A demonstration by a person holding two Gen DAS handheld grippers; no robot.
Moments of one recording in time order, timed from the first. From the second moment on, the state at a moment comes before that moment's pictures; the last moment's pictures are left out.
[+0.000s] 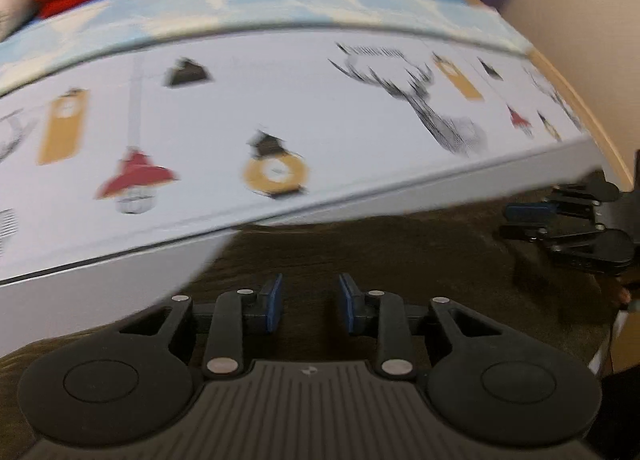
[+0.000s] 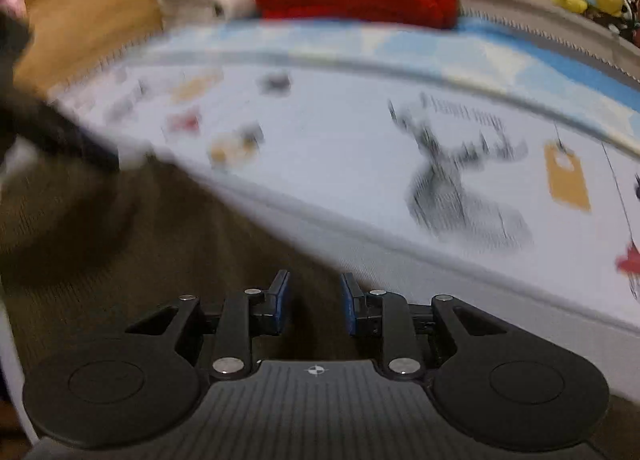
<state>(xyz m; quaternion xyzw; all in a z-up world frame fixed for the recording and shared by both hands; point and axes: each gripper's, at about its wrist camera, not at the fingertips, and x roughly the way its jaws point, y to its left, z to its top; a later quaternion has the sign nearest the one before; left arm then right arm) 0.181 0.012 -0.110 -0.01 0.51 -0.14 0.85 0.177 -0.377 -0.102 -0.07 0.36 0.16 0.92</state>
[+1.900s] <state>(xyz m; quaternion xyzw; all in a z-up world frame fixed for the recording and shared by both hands) 0.021 -0.027 -0.082 0.05 0.52 -0.08 0.85 -0.138 -0.624 -0.148 0.54 0.23 -0.31 0.74</state>
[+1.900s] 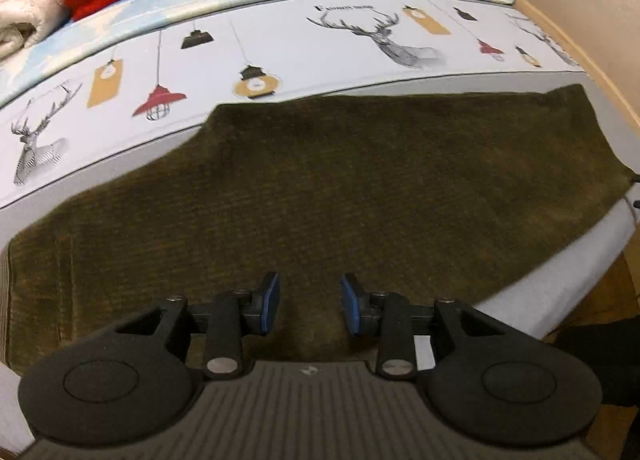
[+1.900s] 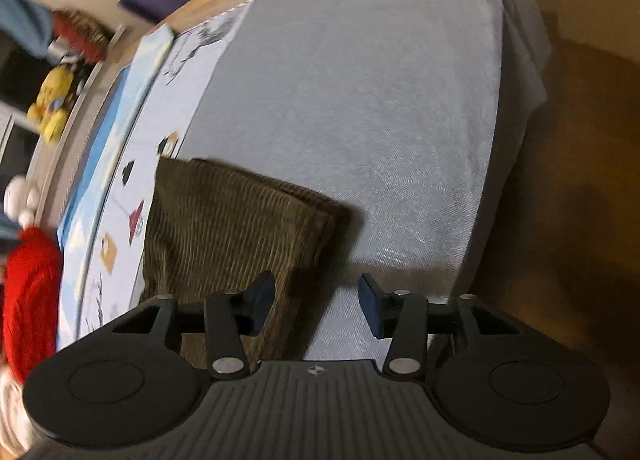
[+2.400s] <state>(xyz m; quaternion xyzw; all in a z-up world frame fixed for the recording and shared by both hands) 0.032 -0.023 -0.077 0.04 0.51 -0.08 0.86 -0.100 -0.640 -0.163 0.56 0.22 -0.36 0.71</state>
